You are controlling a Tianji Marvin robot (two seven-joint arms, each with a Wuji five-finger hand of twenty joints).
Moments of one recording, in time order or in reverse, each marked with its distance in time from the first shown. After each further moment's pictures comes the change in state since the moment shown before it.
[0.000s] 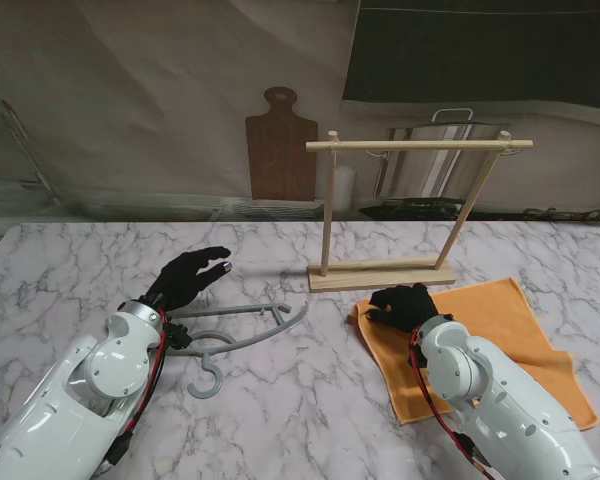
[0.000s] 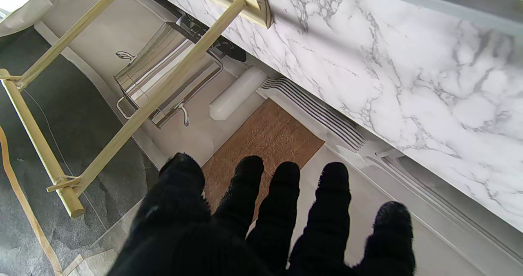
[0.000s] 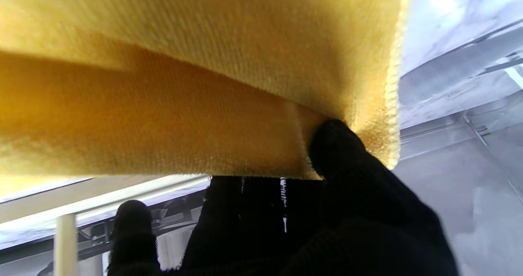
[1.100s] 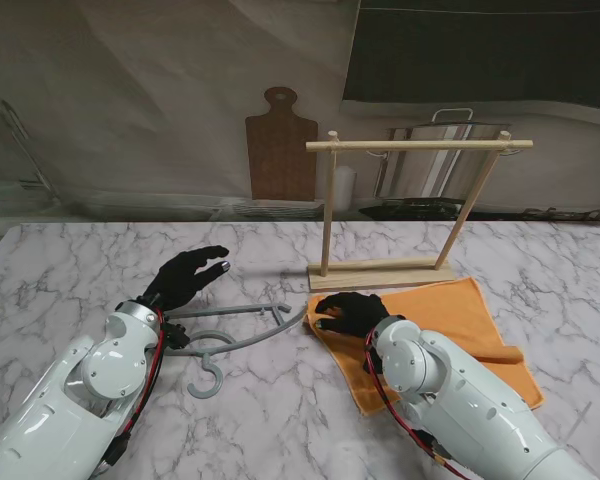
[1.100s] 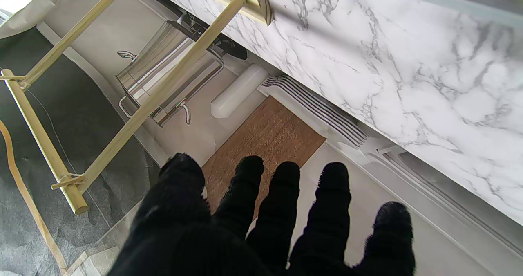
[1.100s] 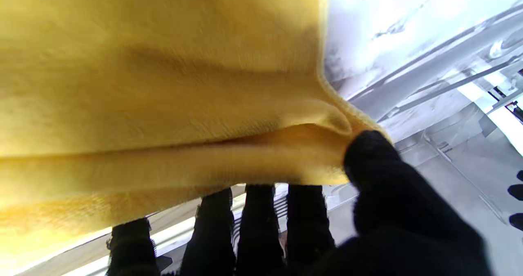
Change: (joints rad) left arm 0.006 0.001 -0.011 0.000 0.008 -0.019 0.002; right arm 0.108 -0.062 -0.199 0.030 0.180 0.098 0.073; left_hand 0.000 0.000 0.000 0.000 0.000 0.000 0.000 0.000 0.000 0.000 0.004 0.000 0.000 0.000 0.000 0.000 -0.001 0.000 0.000 0.000; right_hand -0.197 0.031 -0.006 0.062 -0.263 0.013 -0.397 -0.085 -0.433 0.021 -0.230 -0.203 -0.230 0.096 -0.102 -0.017 -0.045 0.002 -0.094 0.000
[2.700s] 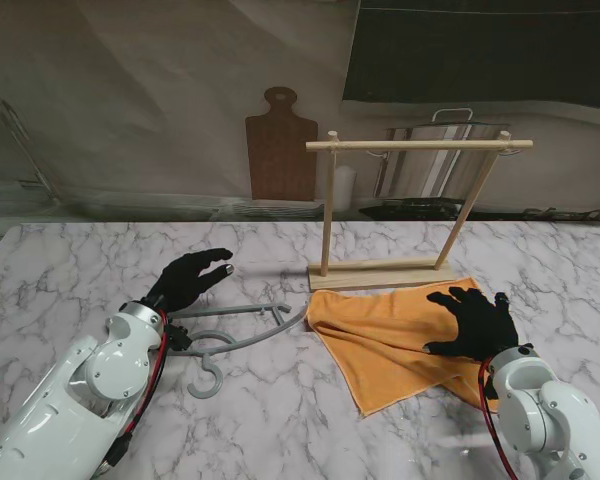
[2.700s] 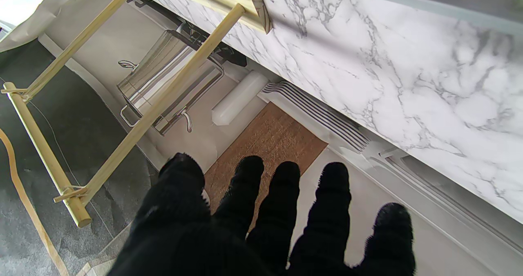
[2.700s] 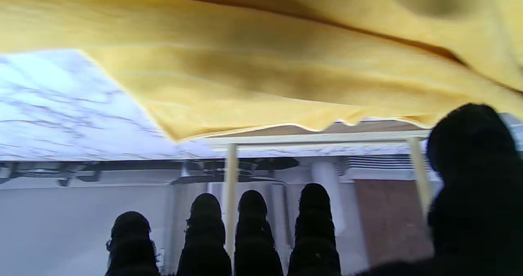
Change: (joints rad) left arm -0.005 0.002 0.016 0.004 0.021 0.001 -0.003; right arm -0.518 0.087 0.650 -0.376 -0.550 -0.097 0.009; left_hand 0.000 0.000 0.000 0.000 0.000 0.000 0.000 0.000 0.000 0.000 0.001 0.002 0.000 0.001 0.000 0.000 -0.010 0.000 0.000 0.000; right_hand -0.275 -0.280 0.055 0.002 -0.248 -0.086 -0.179 0.021 -0.178 0.081 -0.088 -0.051 -0.112 0.099 -0.035 -0.024 -0.009 0.001 -0.017 0.052
